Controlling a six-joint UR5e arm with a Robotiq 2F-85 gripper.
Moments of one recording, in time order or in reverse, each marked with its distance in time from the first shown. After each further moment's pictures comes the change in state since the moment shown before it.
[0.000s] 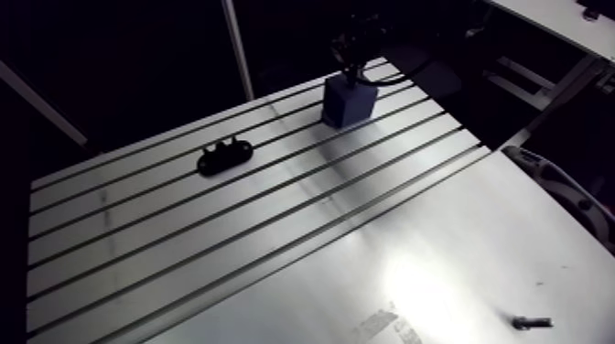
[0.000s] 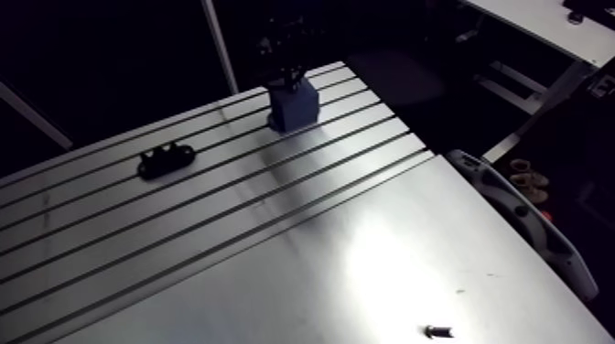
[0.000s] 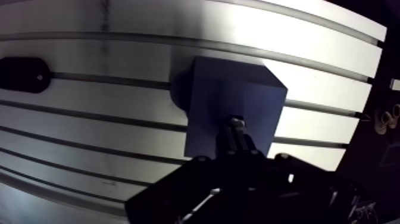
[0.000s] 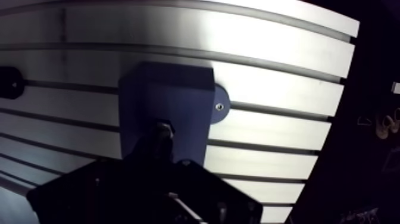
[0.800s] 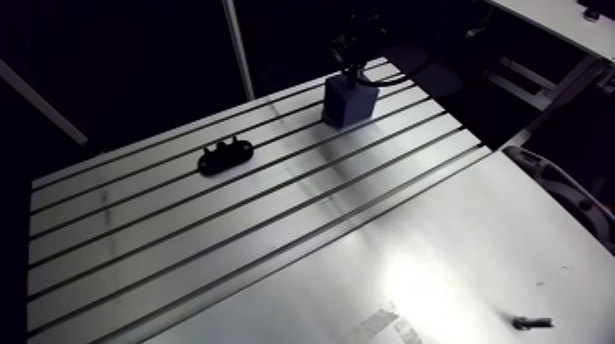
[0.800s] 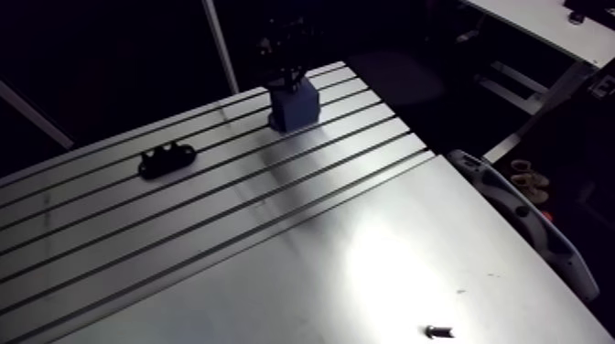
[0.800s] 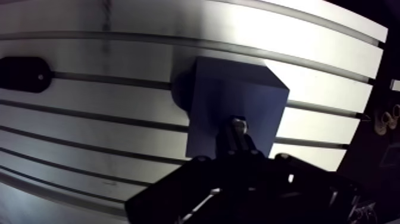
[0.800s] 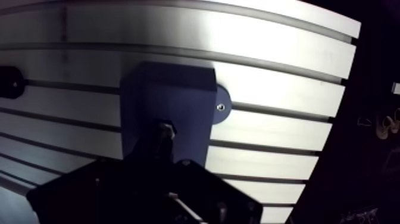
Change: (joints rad) arm 0.002 0.000 0.001 0.000 0.000 -0.001
